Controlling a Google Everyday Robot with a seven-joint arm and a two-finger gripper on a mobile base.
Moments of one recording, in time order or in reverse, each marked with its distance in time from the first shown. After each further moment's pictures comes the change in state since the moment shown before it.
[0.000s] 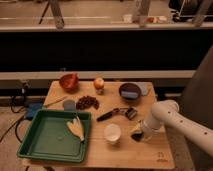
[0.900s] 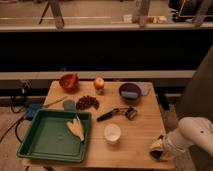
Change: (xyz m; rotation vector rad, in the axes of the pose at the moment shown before) arm -0.065 0.117 -0.040 0.003 -0.018 0.103
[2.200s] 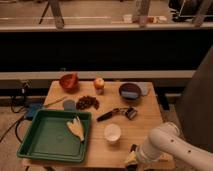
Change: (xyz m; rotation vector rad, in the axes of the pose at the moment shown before) arm -0.103 -0.099 0.050 -0.016 -0.099 -0.307
